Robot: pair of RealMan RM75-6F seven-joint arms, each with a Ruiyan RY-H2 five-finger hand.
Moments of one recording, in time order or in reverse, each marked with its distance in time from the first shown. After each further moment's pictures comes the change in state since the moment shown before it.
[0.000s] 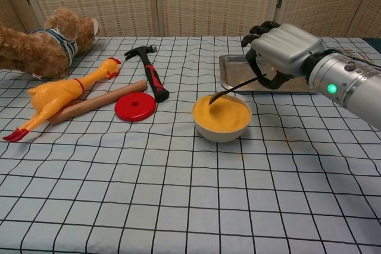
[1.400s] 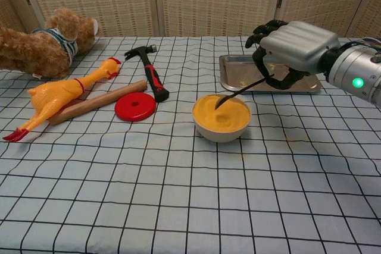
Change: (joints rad) left arm -0.001 -0.007 0.003 -0.008 0.002 -0.006 0.027; right arm -0.025 0.136 -0.051 -0.136 -0.057 -0.027 0.070
